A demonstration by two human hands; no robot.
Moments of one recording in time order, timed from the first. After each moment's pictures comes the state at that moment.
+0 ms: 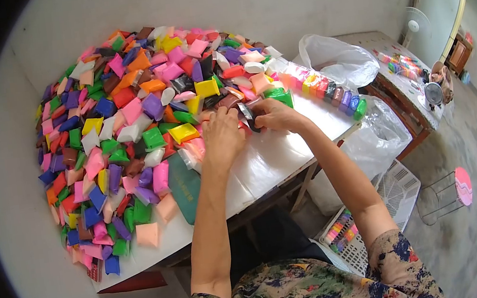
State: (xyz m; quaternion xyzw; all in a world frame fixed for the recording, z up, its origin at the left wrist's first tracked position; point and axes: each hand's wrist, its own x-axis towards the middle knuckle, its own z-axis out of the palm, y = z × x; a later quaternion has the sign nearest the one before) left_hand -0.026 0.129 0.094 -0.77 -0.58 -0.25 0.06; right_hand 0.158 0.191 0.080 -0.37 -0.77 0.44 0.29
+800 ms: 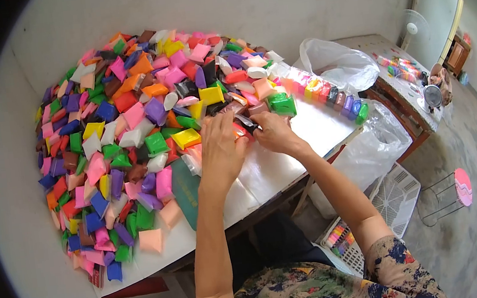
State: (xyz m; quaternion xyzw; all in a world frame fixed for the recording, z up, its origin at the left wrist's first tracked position) left_hand -0.041 0.101 0.094 -0.78 -0.49 -0.39 0.03; right_hand 0.129 0.169 0.063 -0.47 -0.80 0.19 0.32
